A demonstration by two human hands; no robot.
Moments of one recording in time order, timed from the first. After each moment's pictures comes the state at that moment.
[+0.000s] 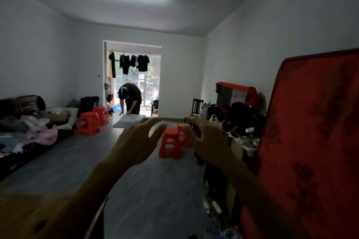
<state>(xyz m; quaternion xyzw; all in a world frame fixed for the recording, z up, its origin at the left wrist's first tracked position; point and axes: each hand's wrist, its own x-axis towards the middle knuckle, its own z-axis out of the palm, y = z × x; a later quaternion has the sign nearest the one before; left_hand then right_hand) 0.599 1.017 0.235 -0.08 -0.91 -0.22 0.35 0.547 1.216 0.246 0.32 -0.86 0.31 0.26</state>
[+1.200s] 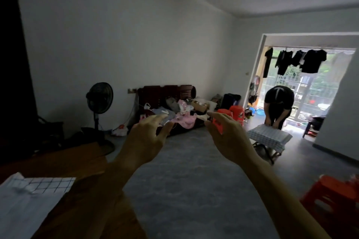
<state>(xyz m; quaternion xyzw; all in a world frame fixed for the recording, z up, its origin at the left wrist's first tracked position) 0.275 0.684 0.197 0.38 -0.83 -0.13 0.40 0.064 0.773 0.220 0.65 -0.64 0.39 0.13</state>
